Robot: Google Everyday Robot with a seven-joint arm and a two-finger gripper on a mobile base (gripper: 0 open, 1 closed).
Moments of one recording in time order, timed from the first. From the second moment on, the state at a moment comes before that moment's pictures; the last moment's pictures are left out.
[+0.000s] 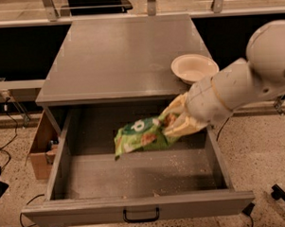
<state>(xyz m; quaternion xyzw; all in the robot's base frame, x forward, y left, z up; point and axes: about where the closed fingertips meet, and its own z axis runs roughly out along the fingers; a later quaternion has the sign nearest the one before) 0.471 -0.069 0.853 -0.71 0.60 0.16 0.33</state>
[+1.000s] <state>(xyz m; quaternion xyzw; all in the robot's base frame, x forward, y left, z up) 0.457 -0.059 0.796 -0.71 0.62 0.19 0.29</state>
